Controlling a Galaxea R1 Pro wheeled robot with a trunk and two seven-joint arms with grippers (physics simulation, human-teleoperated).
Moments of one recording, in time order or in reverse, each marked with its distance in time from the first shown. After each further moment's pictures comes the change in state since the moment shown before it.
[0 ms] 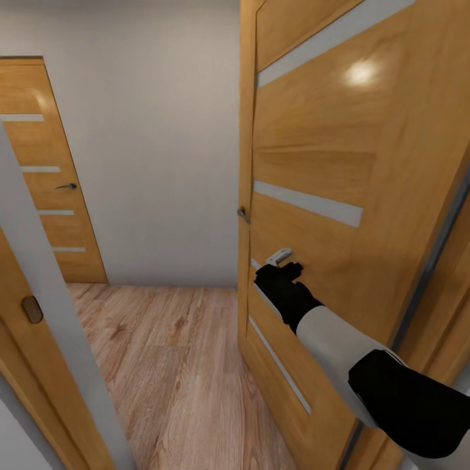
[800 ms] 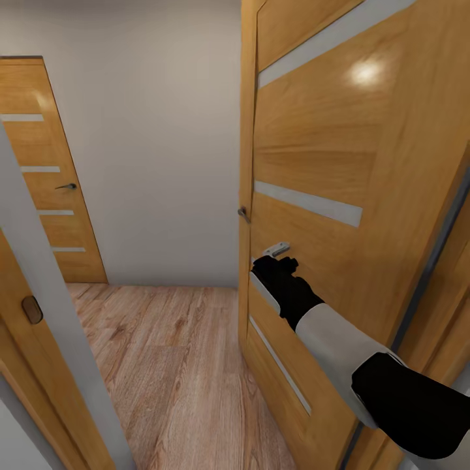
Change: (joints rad) left arm 0.000 0.000 0.000 -0.001 0.000 0.000 0.000; right arm 0.002 0.000 0.004 -0.130 -0.199 0.018 -0.100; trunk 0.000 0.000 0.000
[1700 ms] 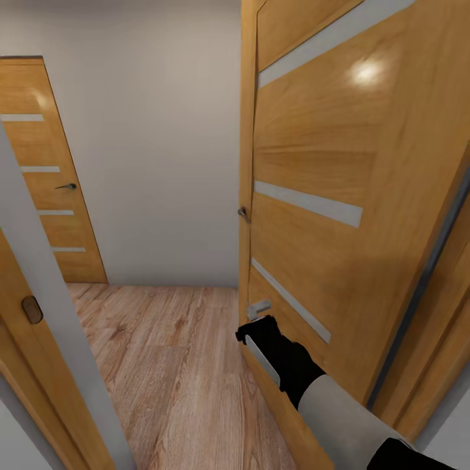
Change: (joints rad) left arm 0.000 0.000 0.000 0.000 0.000 0.000 0.000; right arm 0.355 0.000 0.008 -0.146 -0.005 -0.158 0.239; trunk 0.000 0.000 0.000
